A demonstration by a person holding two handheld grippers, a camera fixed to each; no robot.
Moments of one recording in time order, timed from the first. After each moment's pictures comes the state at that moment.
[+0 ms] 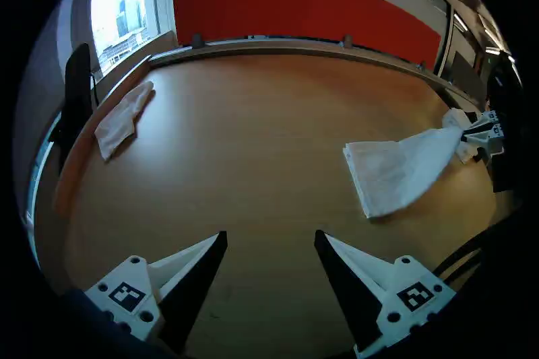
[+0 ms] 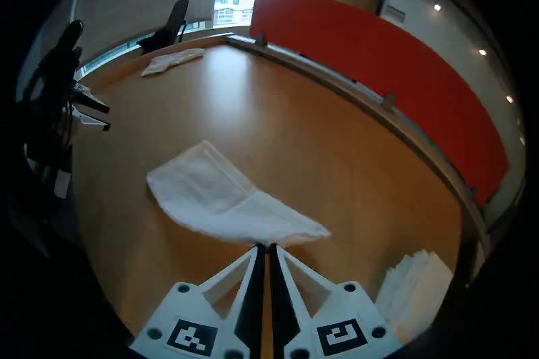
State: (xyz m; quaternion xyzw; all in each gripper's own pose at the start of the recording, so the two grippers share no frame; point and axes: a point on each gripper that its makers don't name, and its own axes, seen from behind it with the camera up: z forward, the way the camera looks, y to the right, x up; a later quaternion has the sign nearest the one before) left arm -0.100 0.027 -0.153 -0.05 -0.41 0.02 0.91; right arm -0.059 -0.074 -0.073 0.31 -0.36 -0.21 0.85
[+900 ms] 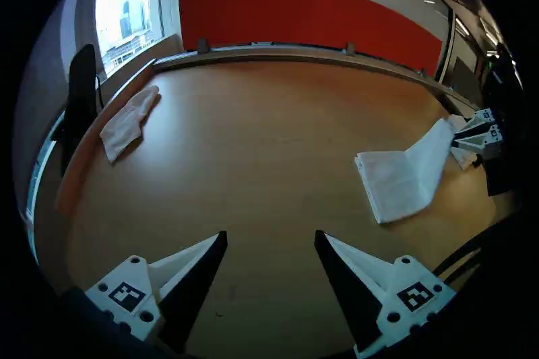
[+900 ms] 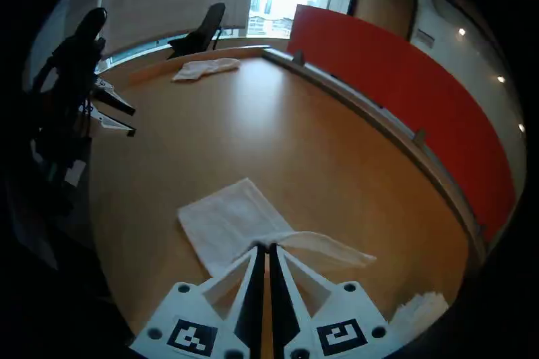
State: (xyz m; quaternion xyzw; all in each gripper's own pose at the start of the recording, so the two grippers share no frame) left arm -0.087 0.020 -0.155 -0.04 -0.40 0.01 0.92; right arm -0.052 -0.158 -0.078 0.39 -0.33 -0.23 0.83
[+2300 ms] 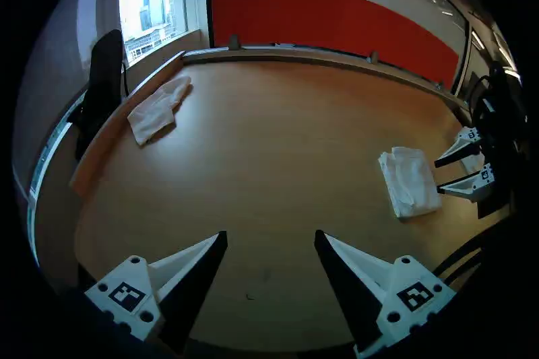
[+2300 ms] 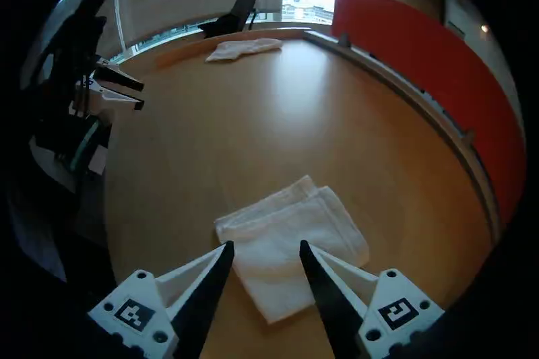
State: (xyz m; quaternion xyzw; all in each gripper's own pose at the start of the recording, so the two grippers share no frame) left arm -0.080 -0.029 -0.182 0.01 -0.39 -0.01 0.92; right arm -0.104 -0.223 -0.103 0.45 -0.38 -0.22 0.78
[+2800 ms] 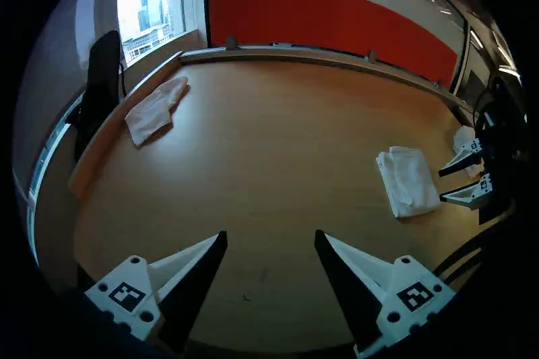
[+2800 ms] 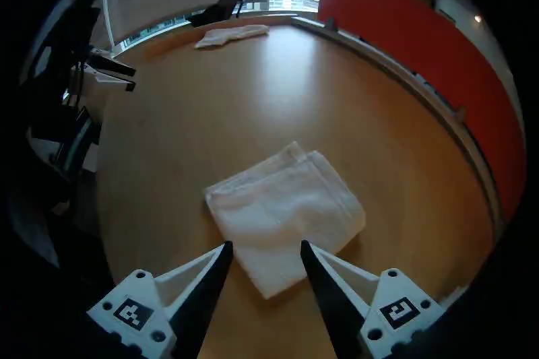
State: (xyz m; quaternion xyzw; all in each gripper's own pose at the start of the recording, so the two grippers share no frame) left arm -0.081 -0.025 -0.181 0.01 -0.39 -0.01 0.92; right arm -0.128 -0.185 -0.115 0.42 -0.41 -0.22 0.78
